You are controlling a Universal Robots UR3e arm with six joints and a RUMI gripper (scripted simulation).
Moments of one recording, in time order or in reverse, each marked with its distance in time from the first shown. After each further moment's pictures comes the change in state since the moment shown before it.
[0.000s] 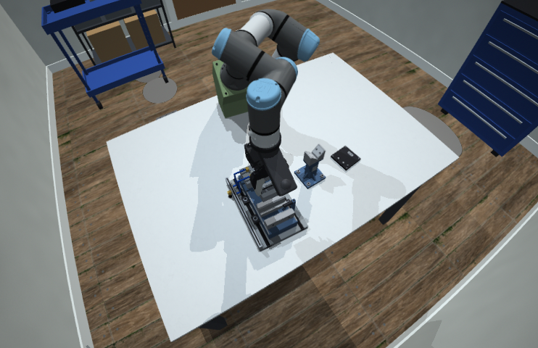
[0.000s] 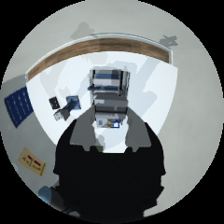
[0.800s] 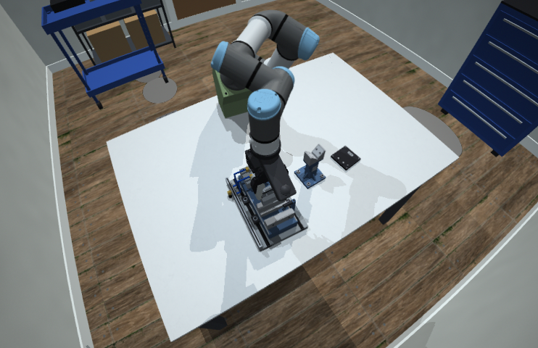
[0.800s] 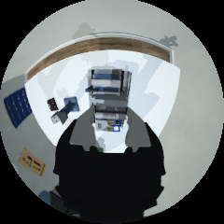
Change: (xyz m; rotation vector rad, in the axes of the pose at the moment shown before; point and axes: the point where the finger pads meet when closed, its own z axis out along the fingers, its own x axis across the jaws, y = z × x) arm 0.000 0.000 0.024 -0.001 -0.001 0.000
